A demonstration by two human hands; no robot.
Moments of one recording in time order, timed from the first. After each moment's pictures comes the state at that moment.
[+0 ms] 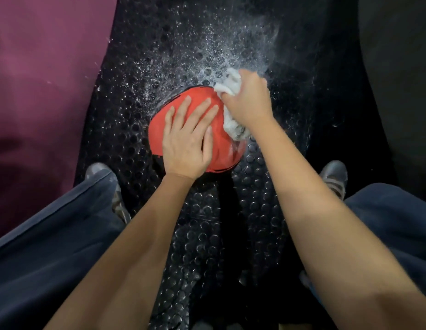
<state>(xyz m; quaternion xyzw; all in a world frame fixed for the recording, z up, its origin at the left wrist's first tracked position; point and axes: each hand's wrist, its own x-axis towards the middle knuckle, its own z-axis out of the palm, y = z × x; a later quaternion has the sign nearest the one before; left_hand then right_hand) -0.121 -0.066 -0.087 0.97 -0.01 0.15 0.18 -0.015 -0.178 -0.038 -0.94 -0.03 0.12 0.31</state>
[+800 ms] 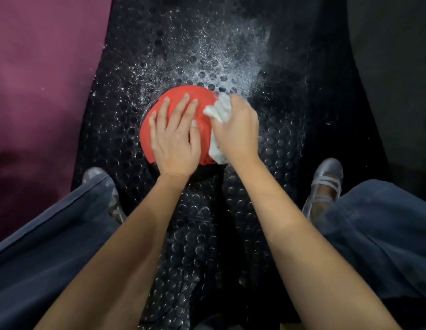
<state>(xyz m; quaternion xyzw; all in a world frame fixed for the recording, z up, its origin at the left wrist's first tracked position) -0.119 -0.065 -0.088 0.96 0.09 0.16 0.21 -0.075 -0.174 -0.044 -0.91 0.01 0.01 0.41</state>
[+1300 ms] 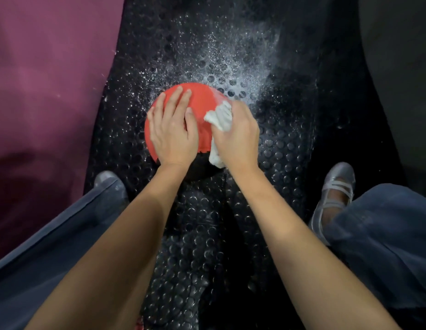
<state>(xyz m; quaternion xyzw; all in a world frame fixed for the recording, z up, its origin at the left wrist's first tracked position) -0.095 -0.042 -0.086 0.95 0.17 0.12 0.25 -0.083 -0.156 -0.048 -0.91 -0.02 -0.03 0.42</state>
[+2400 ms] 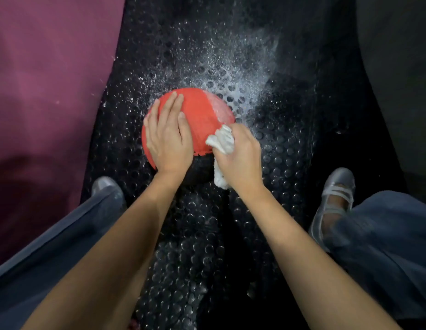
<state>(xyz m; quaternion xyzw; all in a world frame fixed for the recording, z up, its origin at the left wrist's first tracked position) -0.092 -0.039 -0.087 0.93 0.20 0.14 0.28 -0.096 -0.170 -0.054 -0.90 -0.04 0.03 0.42</state>
